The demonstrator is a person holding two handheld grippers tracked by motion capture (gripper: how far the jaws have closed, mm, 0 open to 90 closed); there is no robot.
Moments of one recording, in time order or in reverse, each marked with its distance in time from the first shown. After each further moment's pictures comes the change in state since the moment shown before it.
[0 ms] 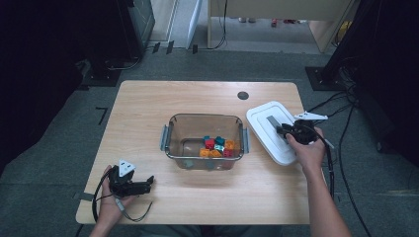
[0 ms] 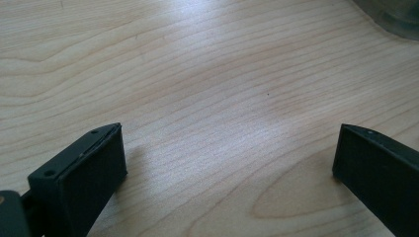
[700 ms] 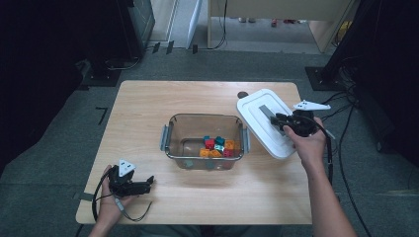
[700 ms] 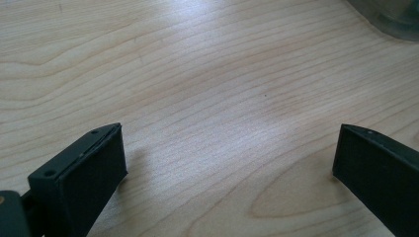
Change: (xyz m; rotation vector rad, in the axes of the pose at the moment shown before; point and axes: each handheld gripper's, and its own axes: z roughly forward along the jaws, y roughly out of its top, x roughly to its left) left arm 0.000 0.001 -0.001 0.001 -0.005 0.008; right arm 0.036 0.047 -0.032 -0.077 0.100 -0.057
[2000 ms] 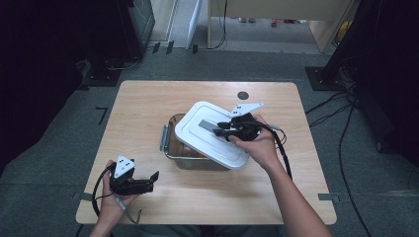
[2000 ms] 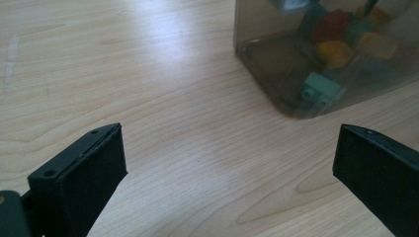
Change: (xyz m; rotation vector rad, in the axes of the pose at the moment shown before) left arm -0.022 0.030 -0.038 -0.154 -0.102 0.002; right arm 0.142 0.036 0.064 0.102 0.338 -0.295
